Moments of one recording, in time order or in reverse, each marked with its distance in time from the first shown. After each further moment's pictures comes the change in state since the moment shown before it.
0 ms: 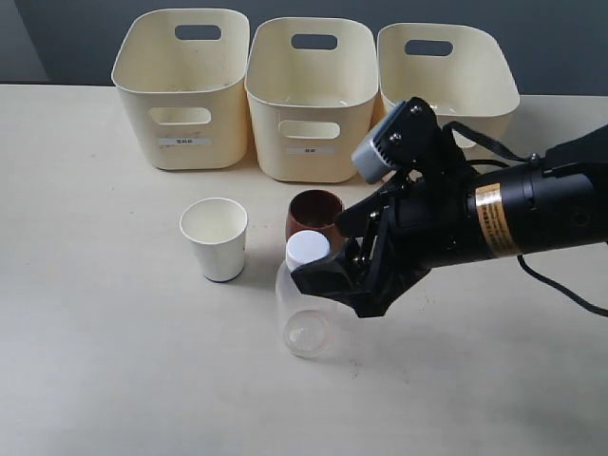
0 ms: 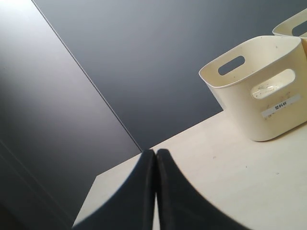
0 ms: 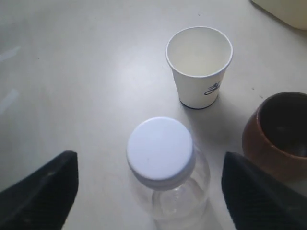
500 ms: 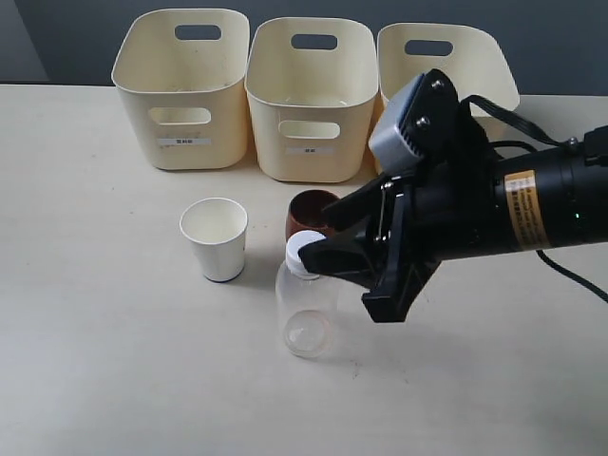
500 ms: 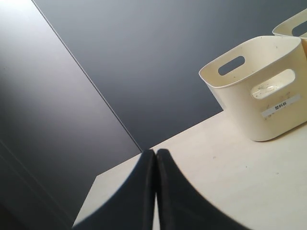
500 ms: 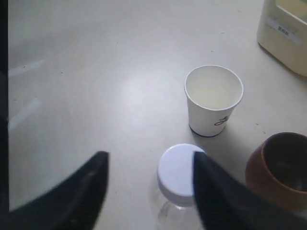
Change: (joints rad) left arm 0.000 0.000 0.000 0.000 0.000 0.000; right arm 0.000 -0.106 0.000 -0.010 -0.054 -0.041
